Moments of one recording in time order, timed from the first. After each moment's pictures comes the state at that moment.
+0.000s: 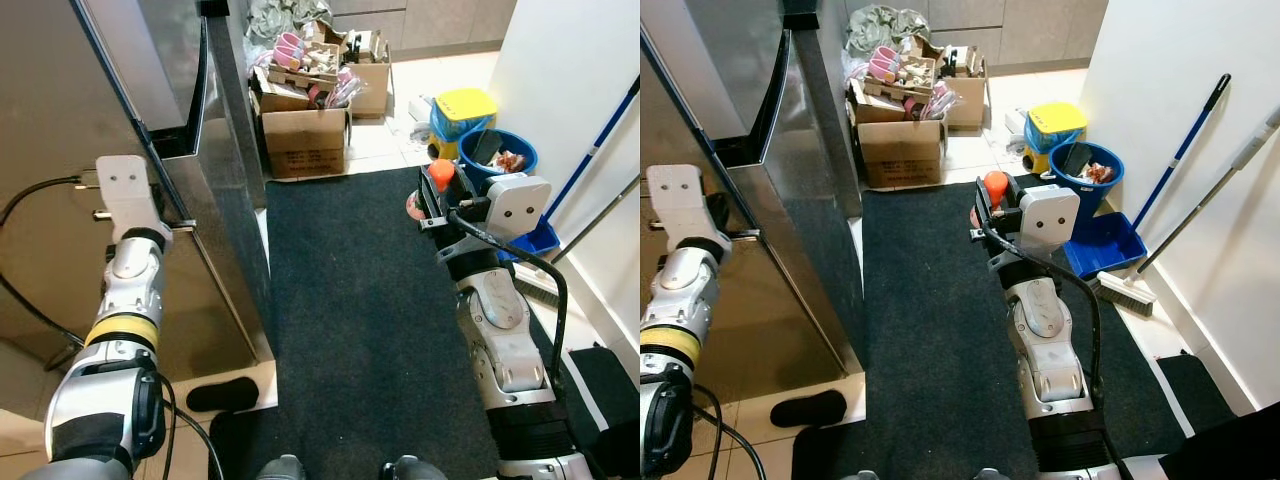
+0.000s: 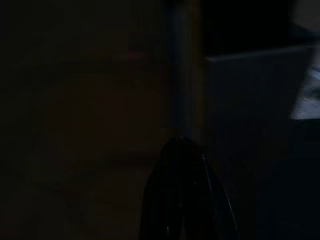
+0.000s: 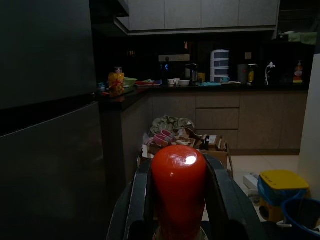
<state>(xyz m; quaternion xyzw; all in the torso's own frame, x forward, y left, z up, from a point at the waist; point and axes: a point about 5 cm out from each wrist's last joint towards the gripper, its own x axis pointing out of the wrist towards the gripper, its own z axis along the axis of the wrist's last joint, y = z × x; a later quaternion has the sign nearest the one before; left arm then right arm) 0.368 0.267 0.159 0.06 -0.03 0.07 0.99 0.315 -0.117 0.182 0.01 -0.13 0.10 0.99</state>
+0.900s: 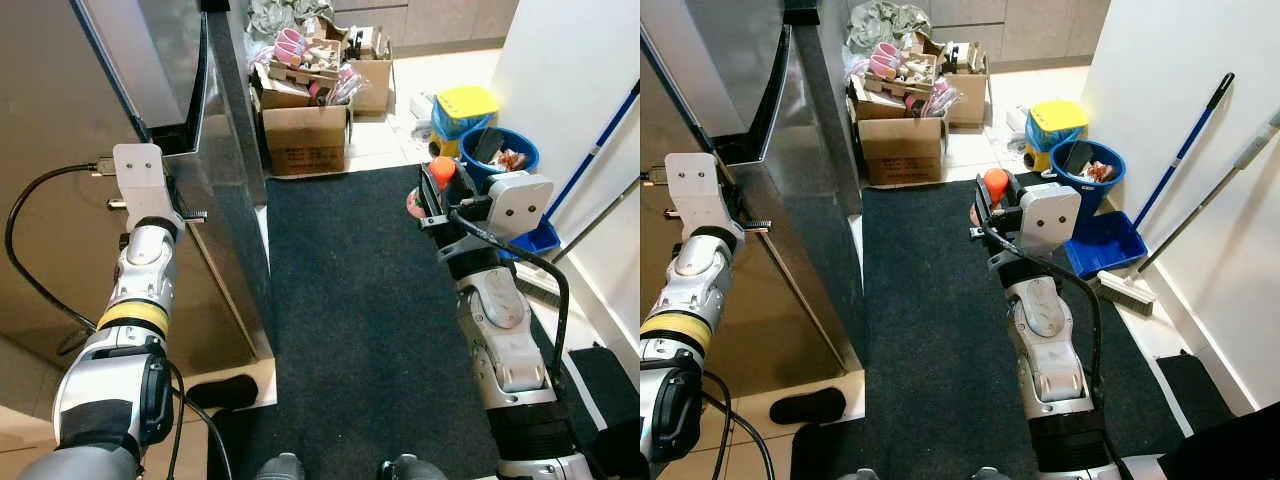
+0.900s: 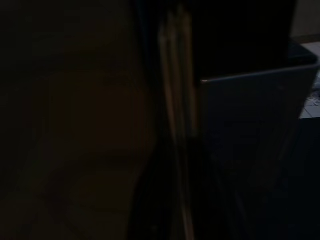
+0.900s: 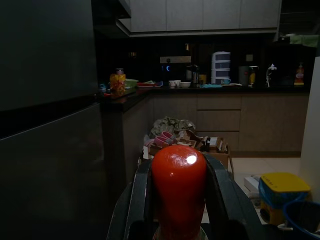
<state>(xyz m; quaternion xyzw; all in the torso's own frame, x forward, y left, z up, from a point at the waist) 0.377 0.263 0.173 0.07 -0.03 0.09 0.99 0.314 -0.116 0.185 0.01 -0.14 0.10 0.98</state>
